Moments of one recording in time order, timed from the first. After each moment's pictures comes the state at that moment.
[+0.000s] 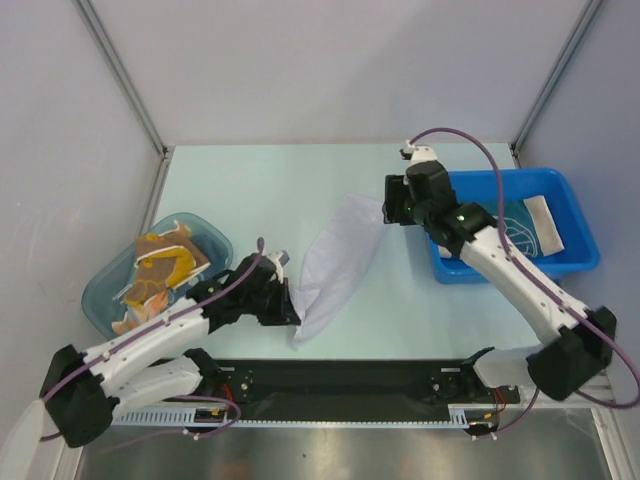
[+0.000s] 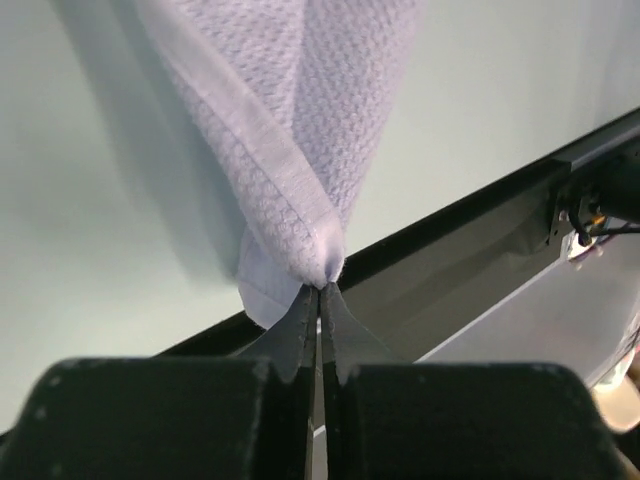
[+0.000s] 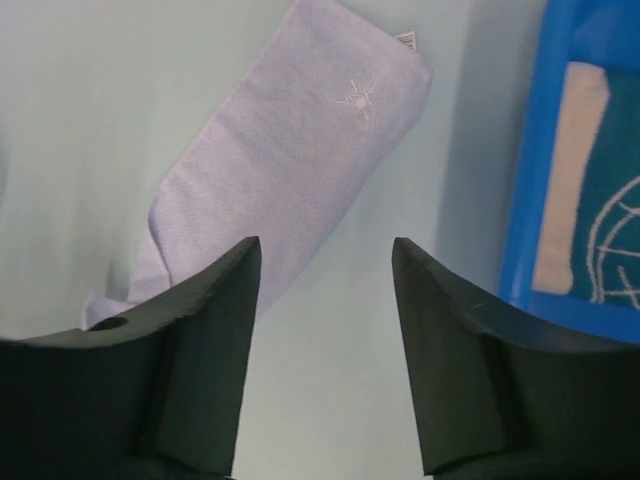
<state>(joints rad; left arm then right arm) -0.75 1.03 0.65 -0.57 0.23 -0.72 0.55 1.28 1.26 -0.55 0.23 0.31</state>
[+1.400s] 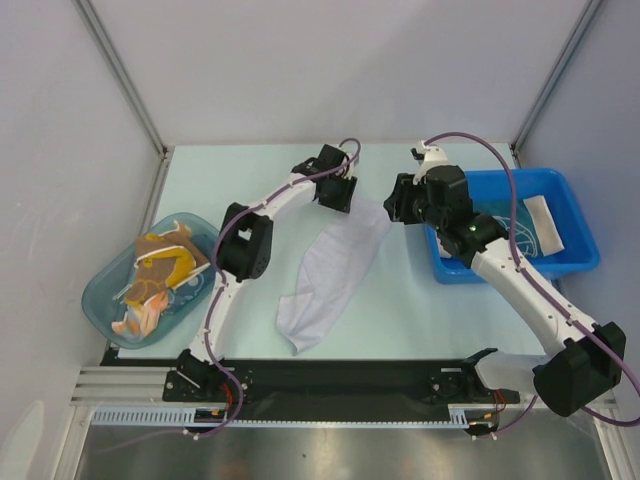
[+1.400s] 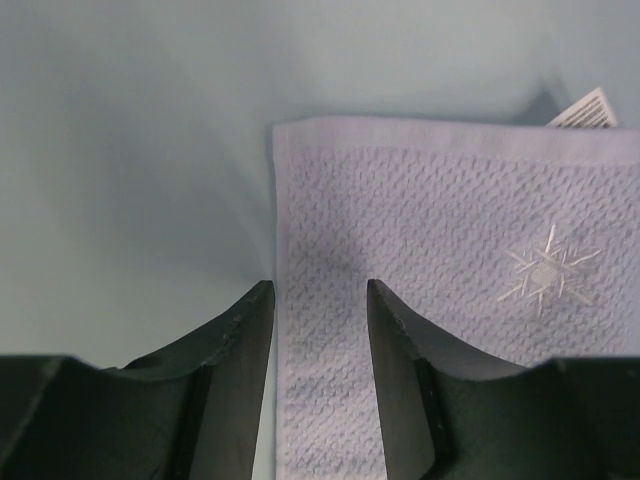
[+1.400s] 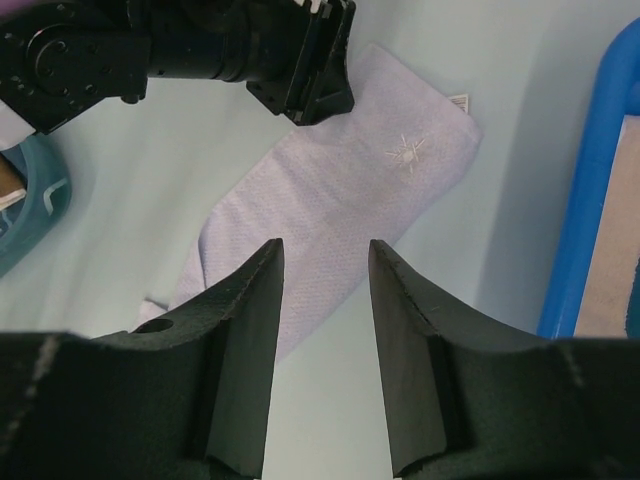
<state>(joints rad) -0.53 2.48 2.13 -0.60 0.13 -0.12 0.48 1.24 1.14 -0.34 0.03 0.32</state>
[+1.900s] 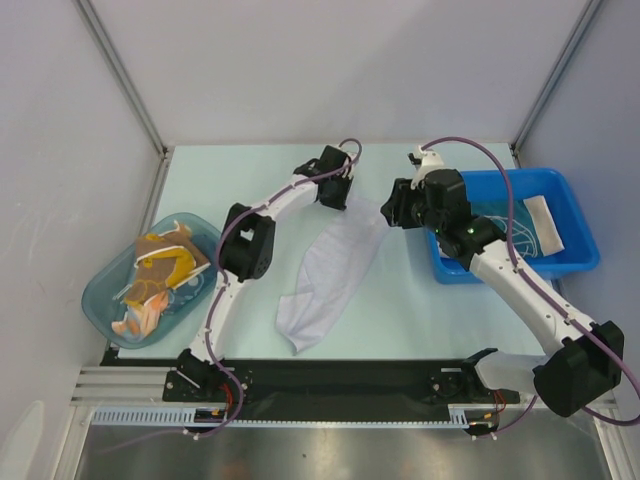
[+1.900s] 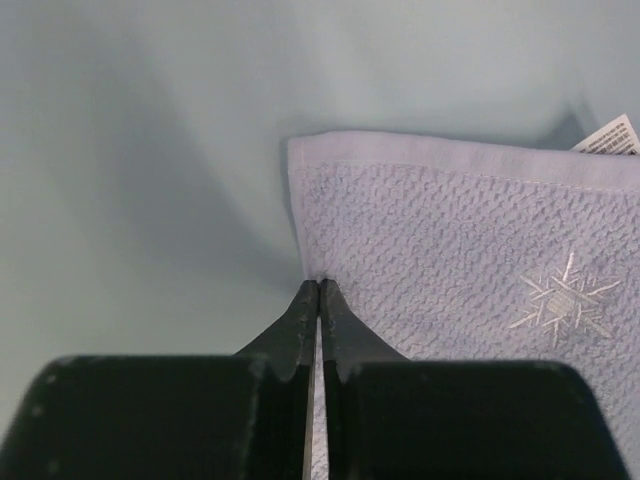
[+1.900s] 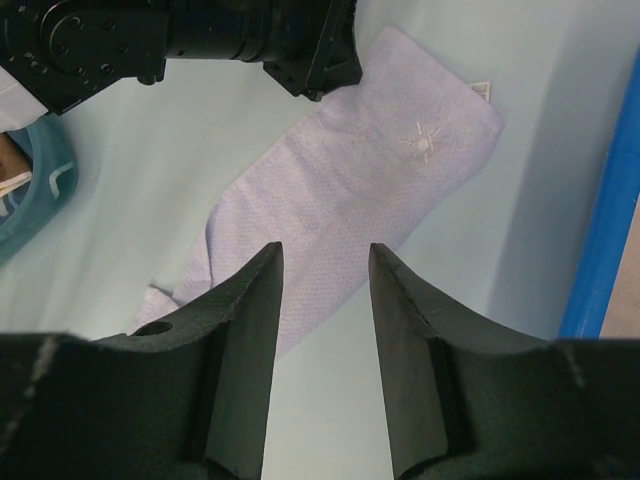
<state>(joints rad) -0.54 2.50 2.16 -0.58 0.10 -0.14 0.47 1.24 1.11 -0.32 -0.02 0.32</state>
